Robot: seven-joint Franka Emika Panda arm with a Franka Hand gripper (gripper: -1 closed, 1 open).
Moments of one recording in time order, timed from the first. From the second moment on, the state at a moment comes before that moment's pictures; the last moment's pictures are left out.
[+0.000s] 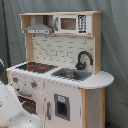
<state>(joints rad) -1.05 -0.55 2.16 -2.23 -1.48 2.01 0.95</state>
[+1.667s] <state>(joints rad) -1.16 -0.70 2.18 -2.18 -1.48 2.12 1.52</state>
